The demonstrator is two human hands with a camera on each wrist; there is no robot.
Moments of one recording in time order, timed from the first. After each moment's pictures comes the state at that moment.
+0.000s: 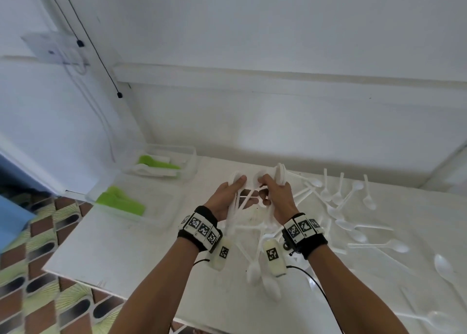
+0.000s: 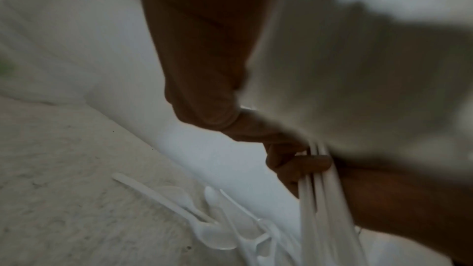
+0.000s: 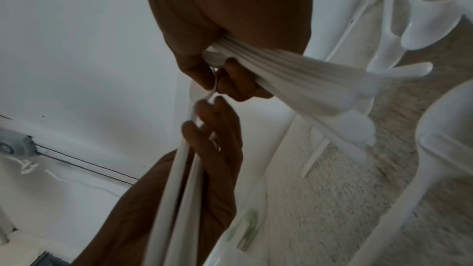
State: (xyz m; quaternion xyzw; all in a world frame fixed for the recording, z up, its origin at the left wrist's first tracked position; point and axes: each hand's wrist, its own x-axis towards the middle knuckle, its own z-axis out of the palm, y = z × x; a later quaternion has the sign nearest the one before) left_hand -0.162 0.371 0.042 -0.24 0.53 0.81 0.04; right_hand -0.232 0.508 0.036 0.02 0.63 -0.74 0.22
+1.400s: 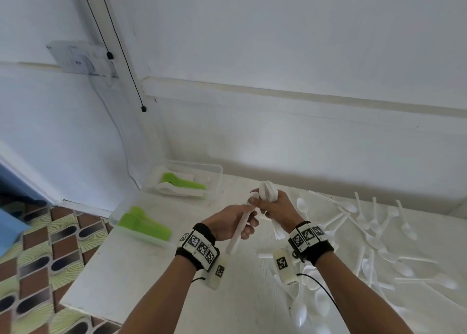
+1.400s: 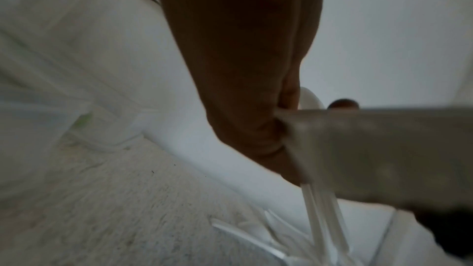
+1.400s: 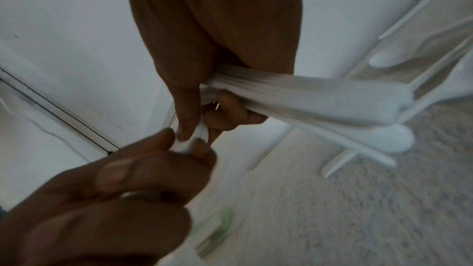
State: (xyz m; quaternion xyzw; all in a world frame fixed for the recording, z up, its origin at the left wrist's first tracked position) left_hand -0.144 0.254 0.030 -0.15 0.53 0.80 0.23; right_hand -0.239 0.406 0.025 -0.16 0.69 -0.65 0.27
